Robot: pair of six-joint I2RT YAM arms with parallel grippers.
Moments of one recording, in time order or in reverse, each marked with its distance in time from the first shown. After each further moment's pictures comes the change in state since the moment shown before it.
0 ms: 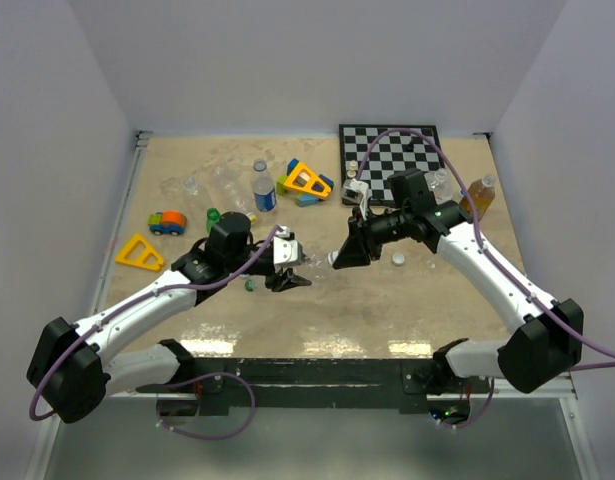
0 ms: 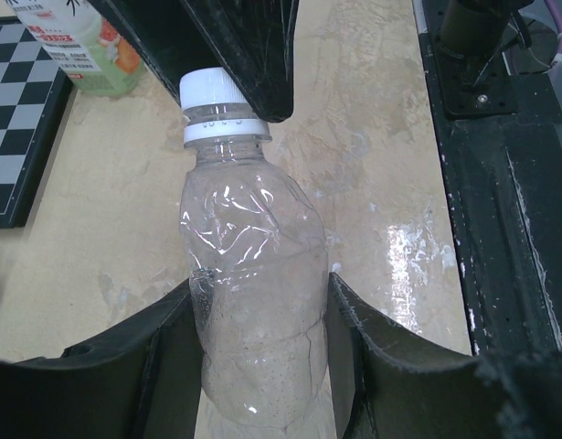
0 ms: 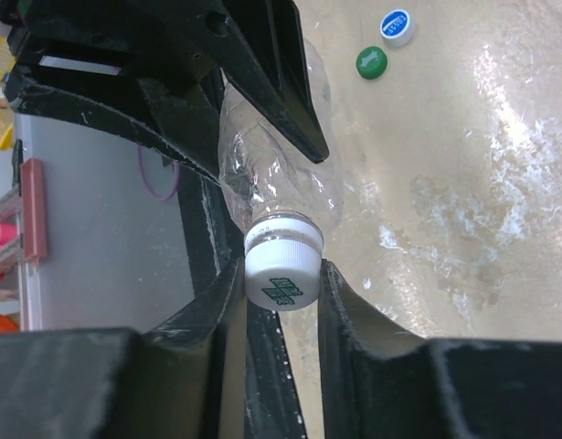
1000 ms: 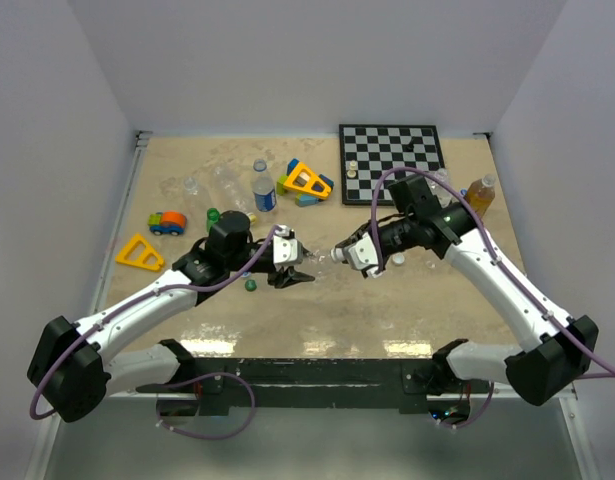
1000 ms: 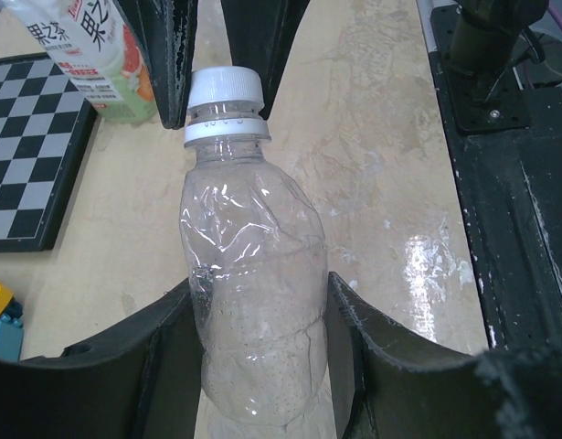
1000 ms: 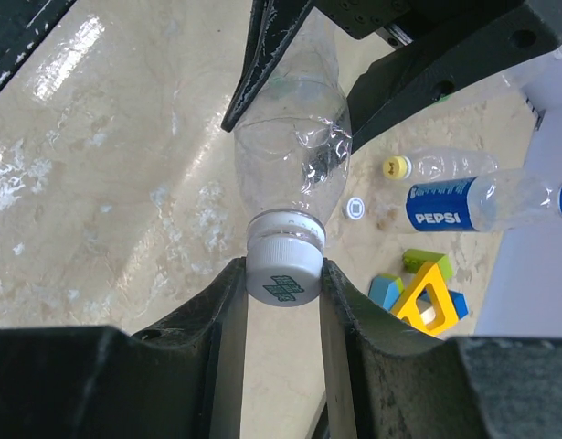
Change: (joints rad) left arm -0.001 0.005 0.000 0.067 0.002 0.004; right arm 0.049 -0.063 0.078 -0.253 0.080 -1.418
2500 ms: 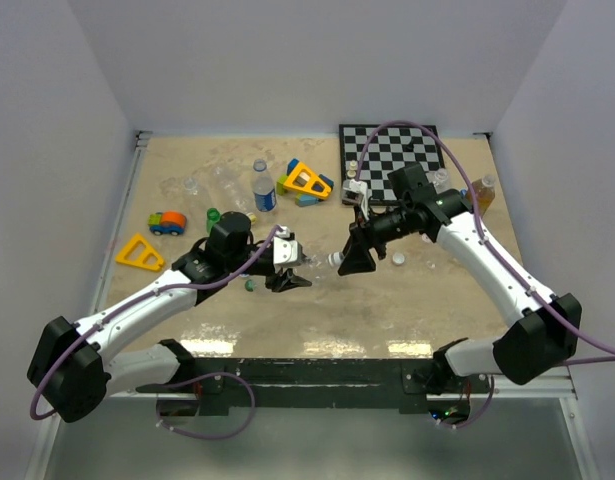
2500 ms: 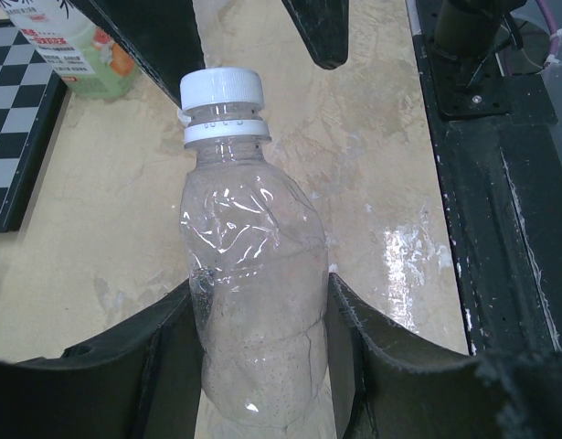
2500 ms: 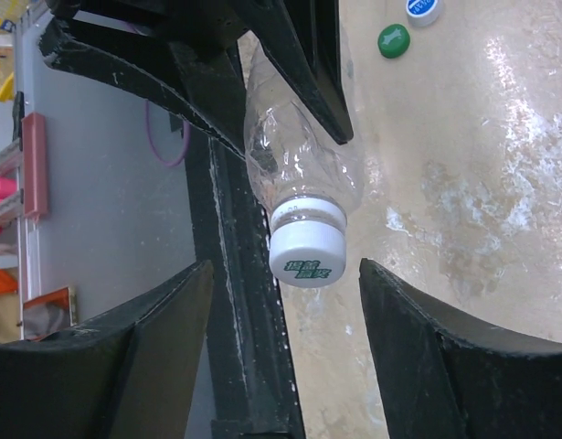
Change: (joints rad) left arm 0.001 -0.001 0.000 -0.064 0.013 -0.003; right arm -0.068 0.107 0.031 0.035 -0.113 1.228
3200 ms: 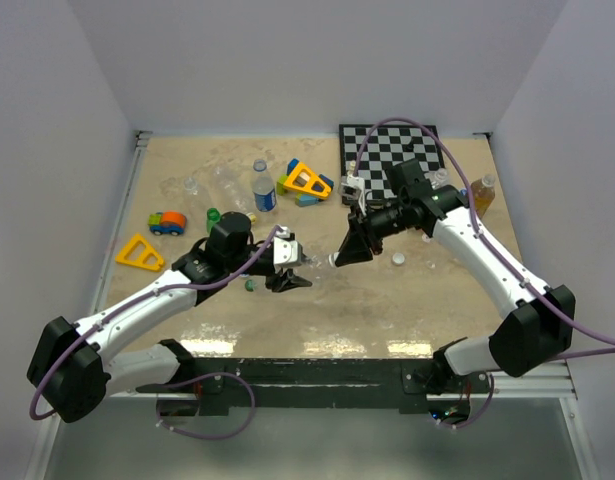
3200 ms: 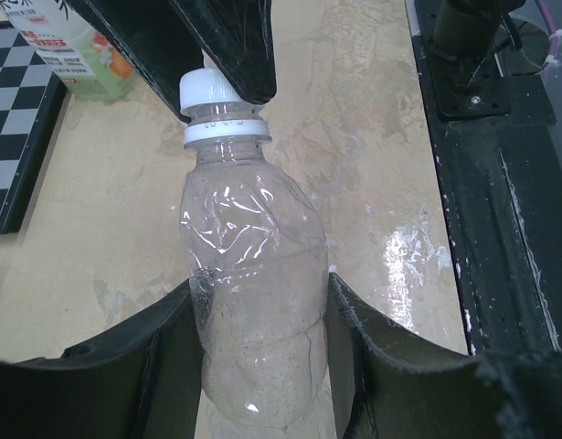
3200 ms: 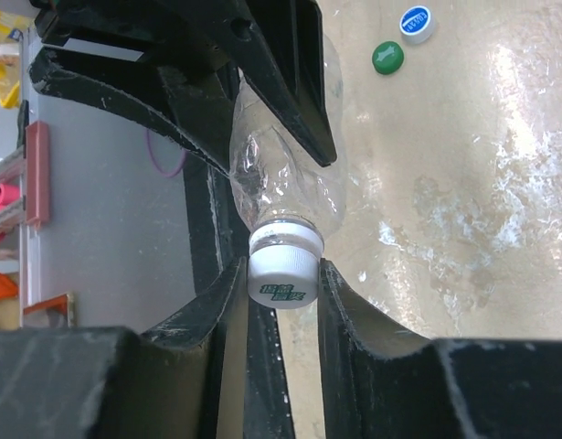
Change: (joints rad) left arm 0.000 -0.002 0.000 0.002 -0.002 0.000; right arm -0.002 0.042 0.021 0.040 -0.023 0.030
